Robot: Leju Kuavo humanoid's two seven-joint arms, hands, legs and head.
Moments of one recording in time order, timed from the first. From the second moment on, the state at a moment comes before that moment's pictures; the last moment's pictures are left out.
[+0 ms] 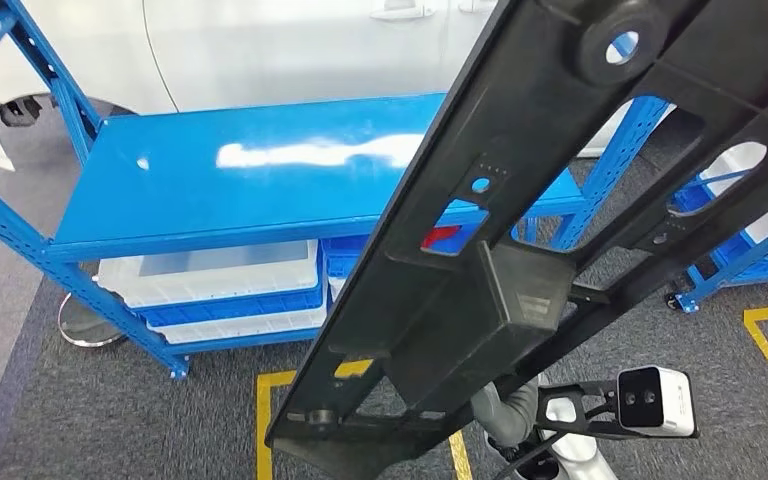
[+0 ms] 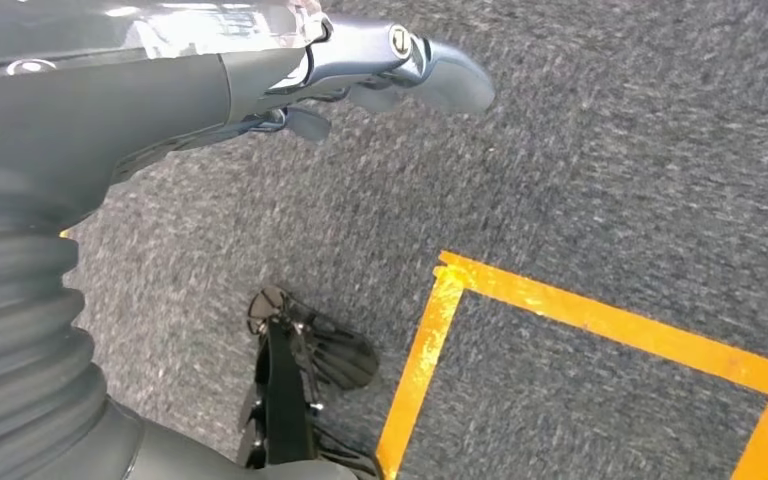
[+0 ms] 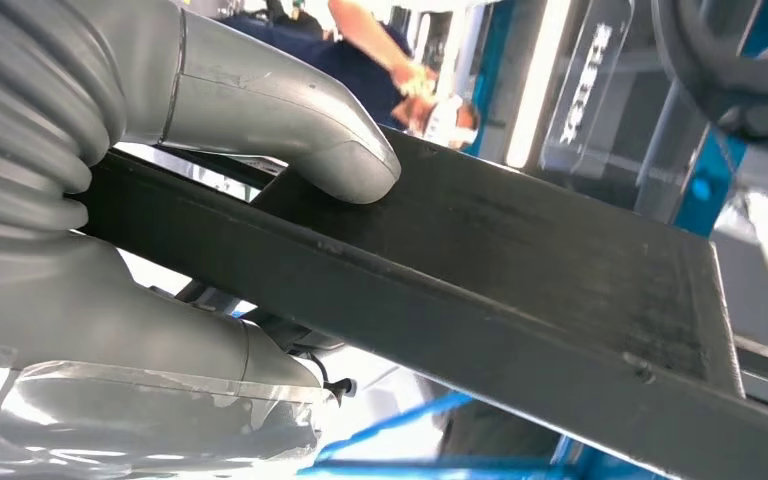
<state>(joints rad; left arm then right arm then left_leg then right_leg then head) -0.03 0.01 0.30 -0.20 0.24 0.25 -0.51 -0.18 -0.02 0.49 -1.84 -0.32 0.52 -0.57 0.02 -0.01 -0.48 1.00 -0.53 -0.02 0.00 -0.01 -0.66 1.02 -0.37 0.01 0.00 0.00</state>
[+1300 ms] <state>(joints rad) -0.02 0.03 0.32 -0.20 0.19 0.23 -0.43 -0.10 0.01 0.45 -1.92 -0.23 0.53 -0.67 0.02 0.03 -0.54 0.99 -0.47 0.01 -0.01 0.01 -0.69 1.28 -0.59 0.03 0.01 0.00</state>
